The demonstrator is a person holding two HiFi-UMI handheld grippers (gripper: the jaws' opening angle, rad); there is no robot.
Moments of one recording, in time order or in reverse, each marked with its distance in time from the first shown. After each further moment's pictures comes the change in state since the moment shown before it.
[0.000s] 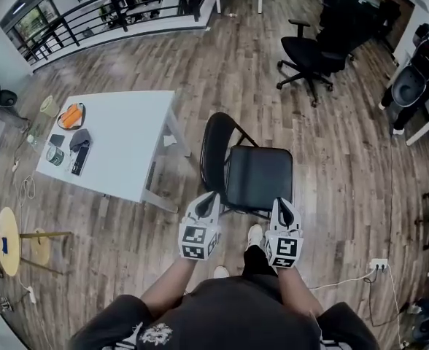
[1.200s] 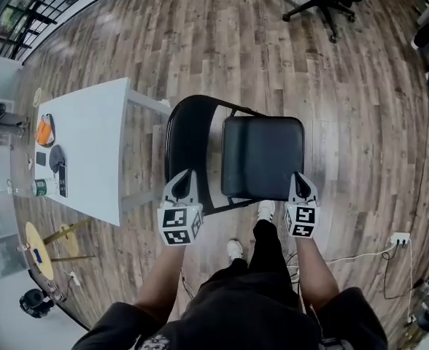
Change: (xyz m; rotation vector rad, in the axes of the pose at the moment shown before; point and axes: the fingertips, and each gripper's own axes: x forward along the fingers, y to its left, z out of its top) left arm 0.270 0.088 -0.048 0.048 0.373 0.208; right arm 0.239 -0.184 -0.223 0.169 0.394 0.029
